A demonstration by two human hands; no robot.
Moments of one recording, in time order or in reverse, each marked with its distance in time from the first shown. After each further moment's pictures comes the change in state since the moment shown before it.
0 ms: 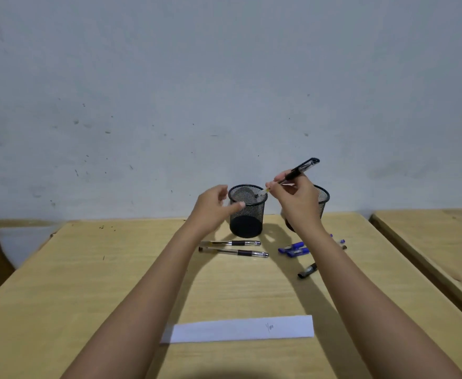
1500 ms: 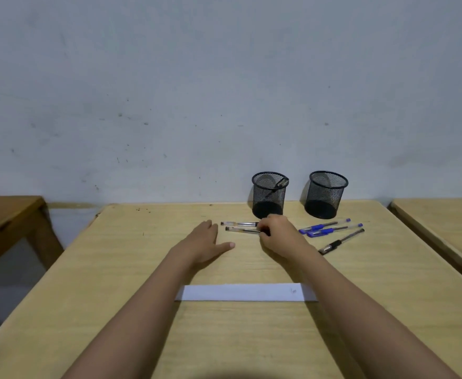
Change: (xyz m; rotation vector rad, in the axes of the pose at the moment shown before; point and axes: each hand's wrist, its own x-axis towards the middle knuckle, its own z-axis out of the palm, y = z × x) left_hand -0.075 -0.077 -0.039 0.756 -0.372 -0.158; right_hand -0.077 0.038 0.036 -0.843 -0.629 -0.038
